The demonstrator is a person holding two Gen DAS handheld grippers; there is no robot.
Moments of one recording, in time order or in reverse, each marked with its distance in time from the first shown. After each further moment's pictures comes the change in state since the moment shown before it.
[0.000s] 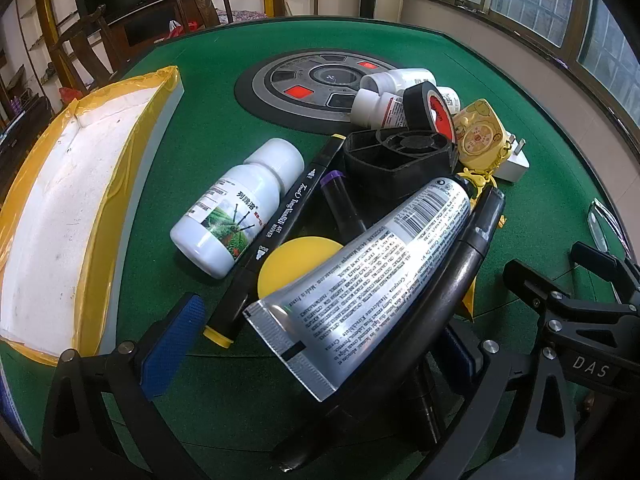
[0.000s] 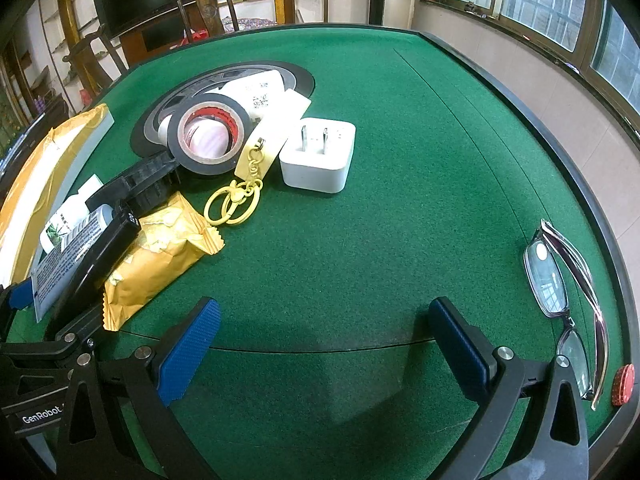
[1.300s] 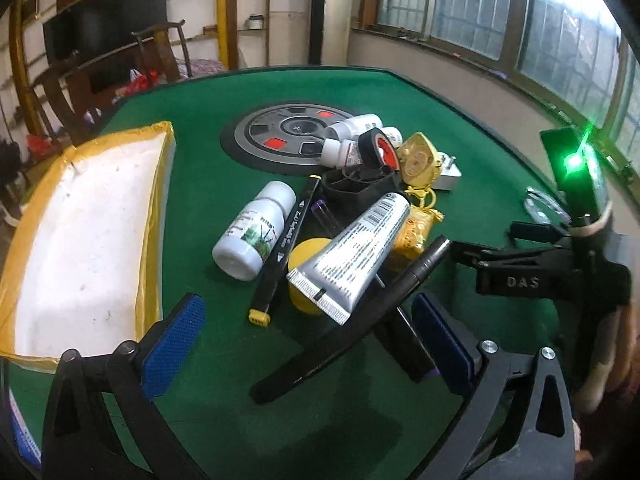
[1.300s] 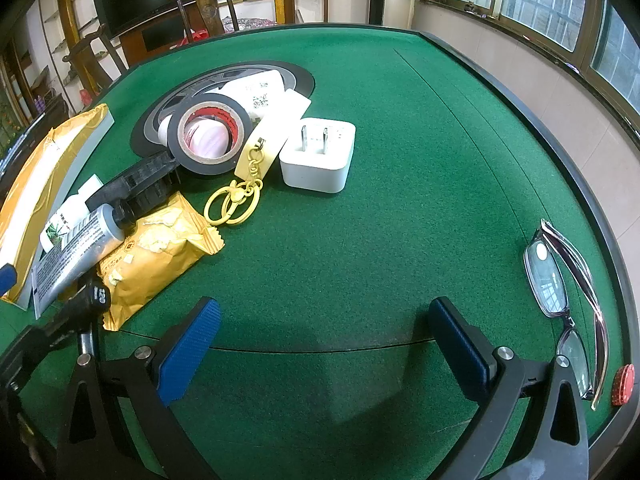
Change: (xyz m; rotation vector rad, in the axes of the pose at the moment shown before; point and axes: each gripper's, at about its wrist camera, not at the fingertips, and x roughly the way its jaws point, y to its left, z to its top) left arm -0.049 0.043 -0.017 0.118 -0.164 -0.176; right arm 0.000 0.004 0.001 0.000 0.000 -0.001
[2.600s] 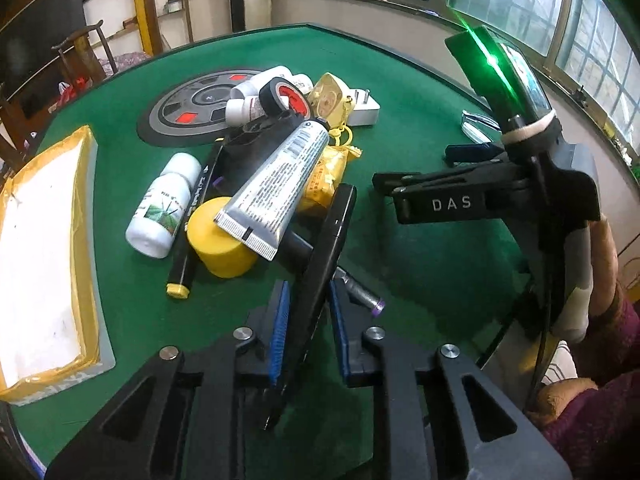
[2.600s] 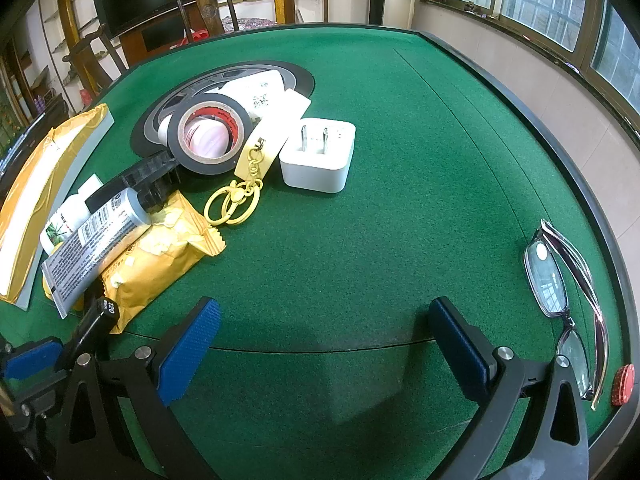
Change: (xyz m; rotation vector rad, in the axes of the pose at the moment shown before) left arm 0.009 -0.049 -0.011 0.225 0.155 -0.146; right arm -0.001 -0.002 -0.004 0.000 0.000 0.000
